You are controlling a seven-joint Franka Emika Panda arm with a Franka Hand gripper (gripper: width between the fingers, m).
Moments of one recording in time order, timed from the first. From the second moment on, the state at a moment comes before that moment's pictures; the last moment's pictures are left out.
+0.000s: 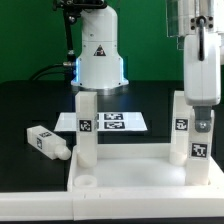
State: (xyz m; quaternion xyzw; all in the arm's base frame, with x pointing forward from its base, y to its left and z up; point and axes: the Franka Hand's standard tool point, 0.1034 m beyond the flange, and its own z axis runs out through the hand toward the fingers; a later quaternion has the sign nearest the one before) arm 0.636 0.114 0.110 -0.59 0.81 -0.02 0.09
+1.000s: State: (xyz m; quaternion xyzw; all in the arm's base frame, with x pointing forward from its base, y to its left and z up) arm 0.638 0.115 0.109 -0.96 0.25 -0.08 0.03
